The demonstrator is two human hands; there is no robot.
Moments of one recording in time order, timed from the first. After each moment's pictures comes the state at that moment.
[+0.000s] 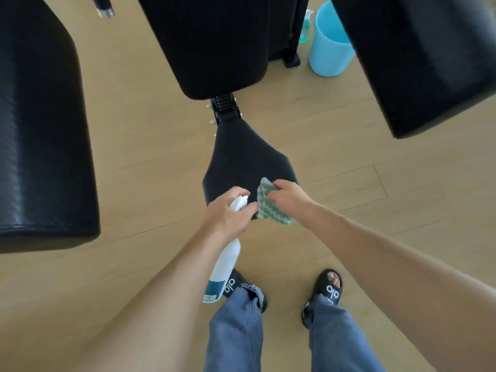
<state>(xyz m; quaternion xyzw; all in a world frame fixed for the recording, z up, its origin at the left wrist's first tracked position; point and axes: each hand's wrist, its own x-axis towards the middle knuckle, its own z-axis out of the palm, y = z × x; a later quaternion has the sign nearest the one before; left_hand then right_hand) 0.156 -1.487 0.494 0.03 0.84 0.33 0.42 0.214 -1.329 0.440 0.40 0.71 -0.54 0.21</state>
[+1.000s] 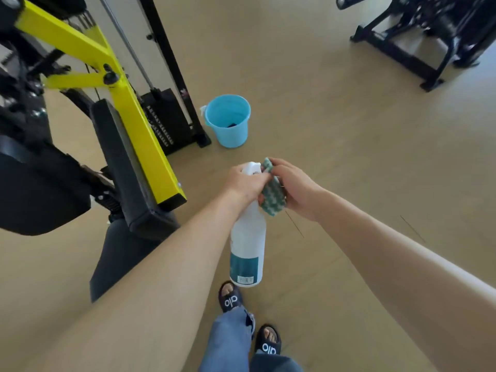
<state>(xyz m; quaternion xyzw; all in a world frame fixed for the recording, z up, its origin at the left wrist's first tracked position) 0.329 -1.020 0.666 0.15 0.80 0.43 0.40 0.422 -0.930 0.649 0.42 0.51 -0.75 -0.03</state>
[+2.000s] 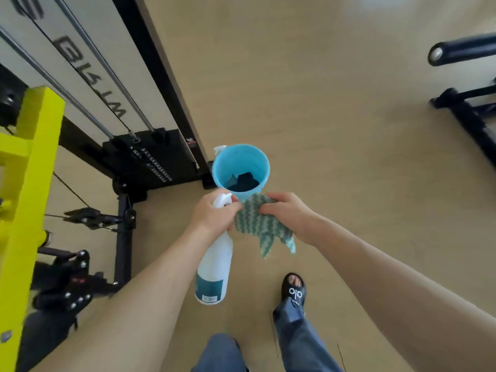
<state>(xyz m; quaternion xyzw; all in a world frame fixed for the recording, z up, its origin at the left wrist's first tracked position) 0.007 -0.658 0.591 0.01 0.85 0.42 0.30 0.087 -0.495 0.583 0.33 0.70 -0.61 0.17</state>
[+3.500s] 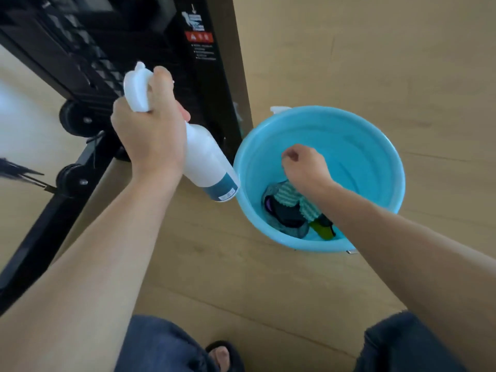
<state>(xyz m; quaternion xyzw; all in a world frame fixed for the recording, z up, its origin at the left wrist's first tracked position) -0.317 -0.595 0.111 -0.18 0.80 0.52 -0.25 -0.329 -0.402 -0.022 0.14 0.88 -0.44 0.10</state>
